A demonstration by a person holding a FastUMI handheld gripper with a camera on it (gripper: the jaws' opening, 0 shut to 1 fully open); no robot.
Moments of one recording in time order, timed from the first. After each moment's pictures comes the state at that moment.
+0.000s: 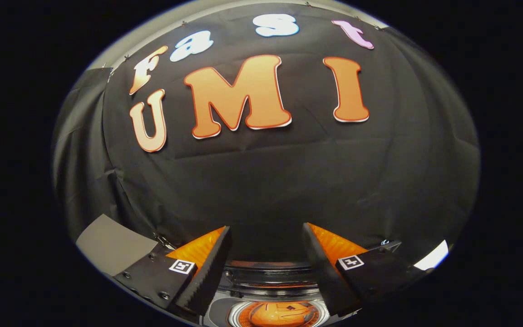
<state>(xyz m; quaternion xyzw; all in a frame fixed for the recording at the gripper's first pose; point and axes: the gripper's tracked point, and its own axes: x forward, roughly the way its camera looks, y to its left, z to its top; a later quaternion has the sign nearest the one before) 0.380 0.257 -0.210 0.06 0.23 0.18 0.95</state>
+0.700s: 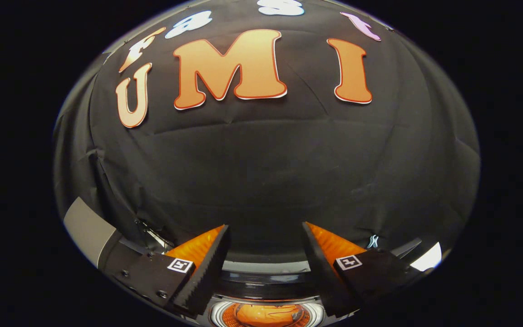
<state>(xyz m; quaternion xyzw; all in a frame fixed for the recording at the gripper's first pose) 0.412 0.258 -0.267 0.02 0.27 0.15 0.95</state>
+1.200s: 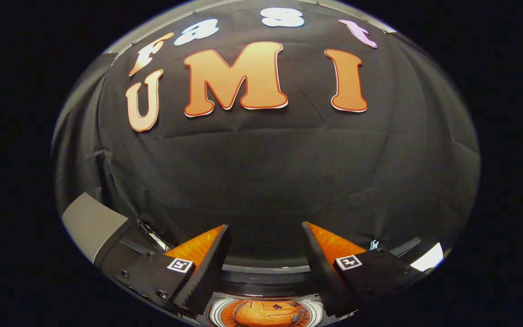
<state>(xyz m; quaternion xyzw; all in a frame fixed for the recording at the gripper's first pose) 0.372 0.248 -0.258 0.02 0.22 0.16 0.96</state>
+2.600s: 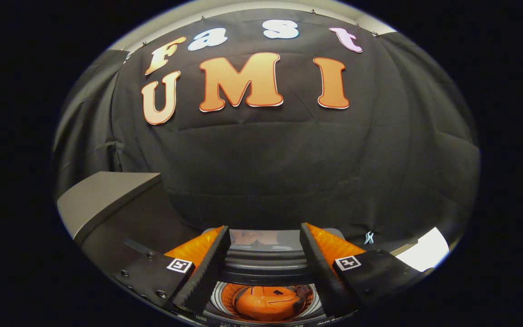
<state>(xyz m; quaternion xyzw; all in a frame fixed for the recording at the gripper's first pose) 0.236 0.226 -0.304 0.02 0.21 0.15 0.97</state>
